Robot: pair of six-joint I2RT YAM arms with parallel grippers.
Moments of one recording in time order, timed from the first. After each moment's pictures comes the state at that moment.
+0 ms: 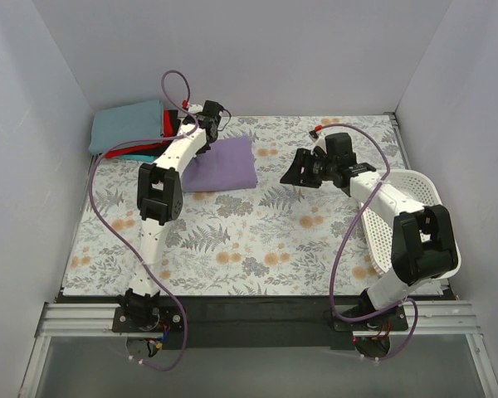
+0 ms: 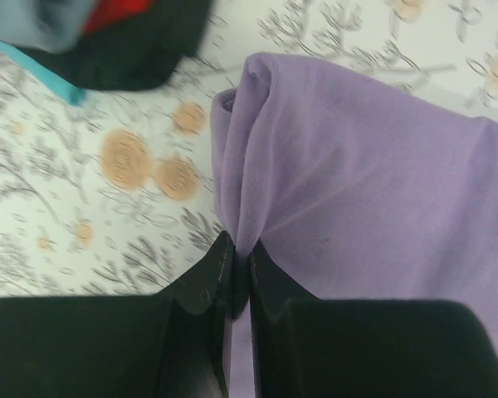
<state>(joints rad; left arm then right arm) -0.33 2.47 2.28 -0.95 -0.64 -0.53 0.31 1.59 1.10 -0.19 -0.51 0.46</state>
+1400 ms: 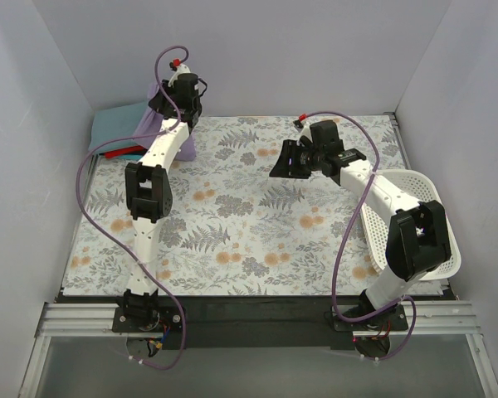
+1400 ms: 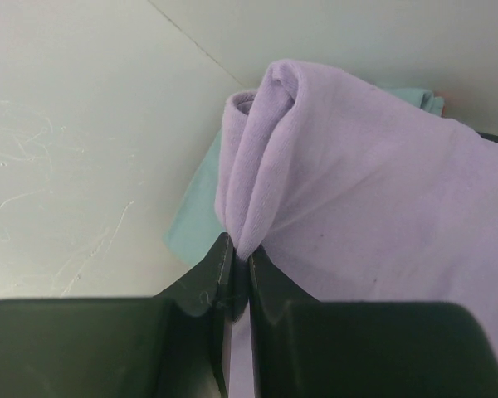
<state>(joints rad) -0.22 2.45 2.32 -0.19 -1.03 0.39 0.42 1.64 1.29 -0.35 -0.44 0.44</state>
